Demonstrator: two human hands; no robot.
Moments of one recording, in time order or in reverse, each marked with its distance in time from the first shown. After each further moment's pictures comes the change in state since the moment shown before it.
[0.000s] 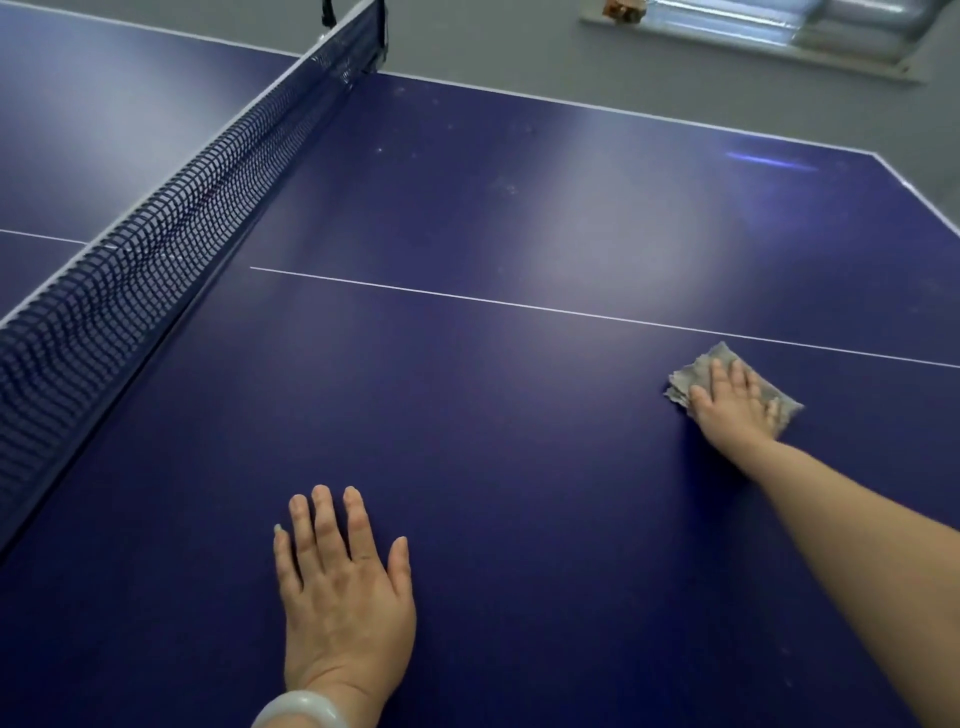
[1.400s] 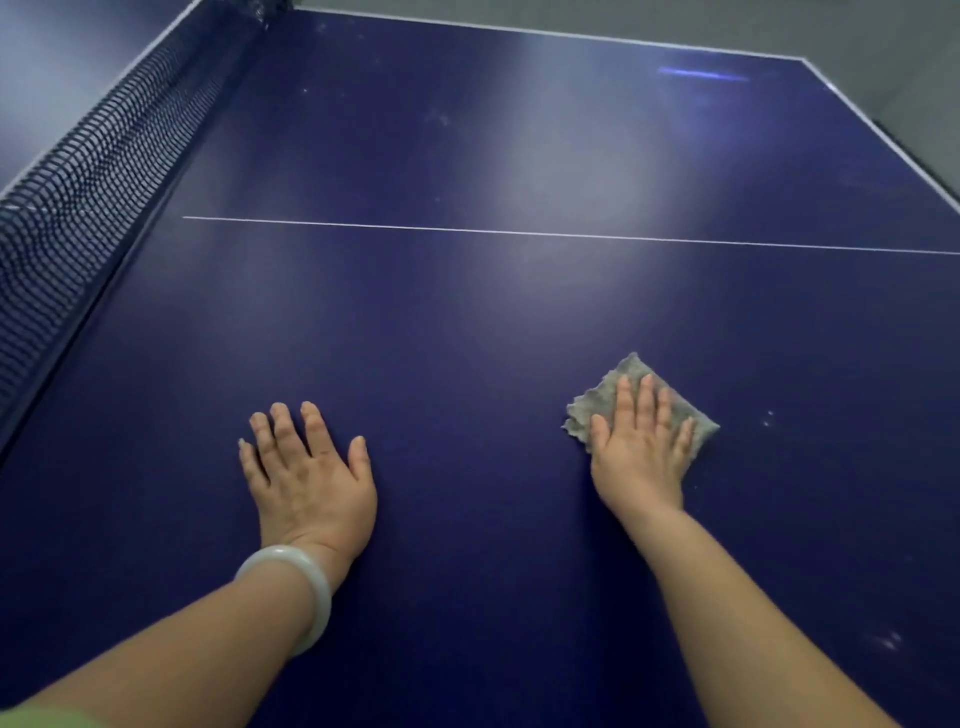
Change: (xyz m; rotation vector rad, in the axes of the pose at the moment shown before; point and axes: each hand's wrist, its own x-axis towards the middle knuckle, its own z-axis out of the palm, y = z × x) left_hand 0.000 0.008 -0.017 -0.017 -0.176 -0.060; right_hand -0.206 0.012 0.050 -0.003 0.035 -0.036
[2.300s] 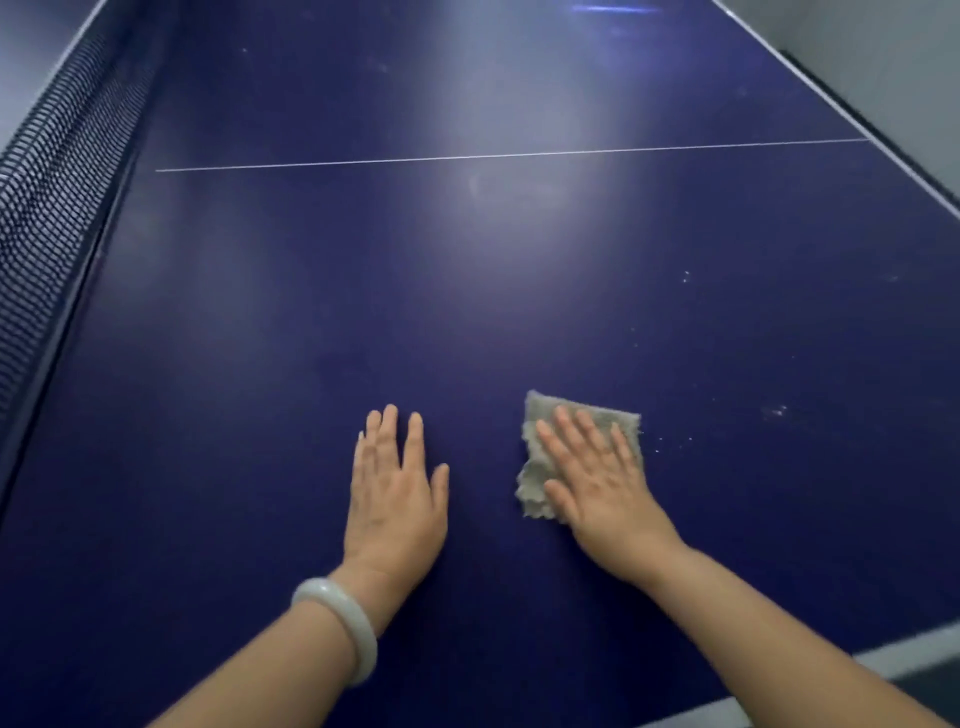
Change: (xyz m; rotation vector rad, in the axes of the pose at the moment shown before) left_hand -0.160 -0.042 0.001 -0.238 -0.080 0.554; right_hand -0.214 0.063 0.029 -0.043 -0.061 -0.477
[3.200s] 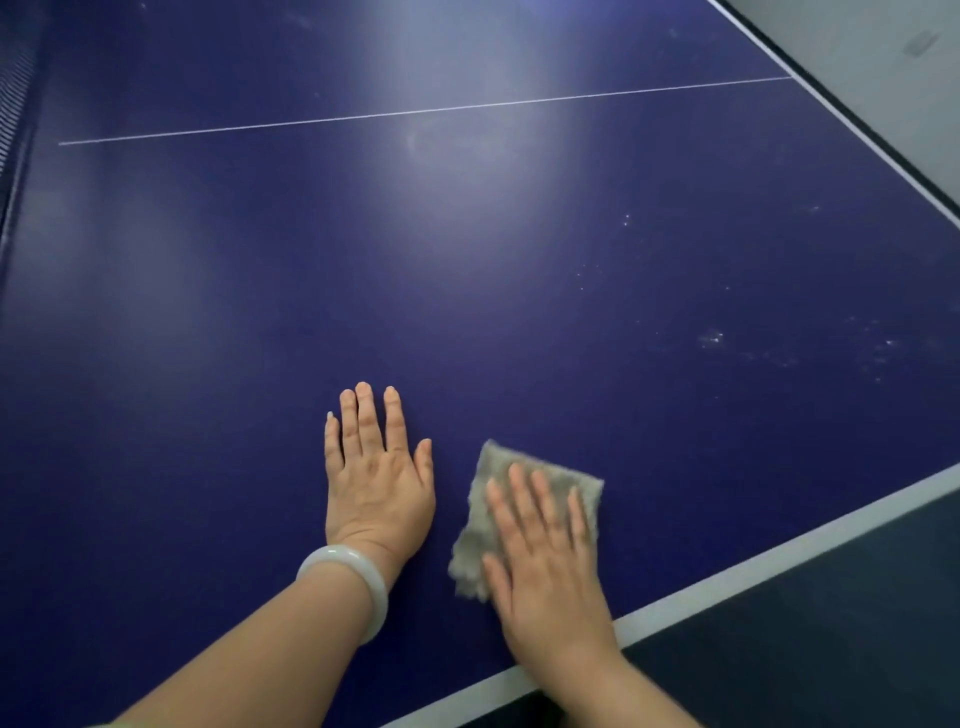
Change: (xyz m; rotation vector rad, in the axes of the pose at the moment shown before) left_hand -0.024 0.013 0.018 0.252 -0.025 0.014; right_hand -0.112 -0.095 0.035 0.015 0.150 0.193
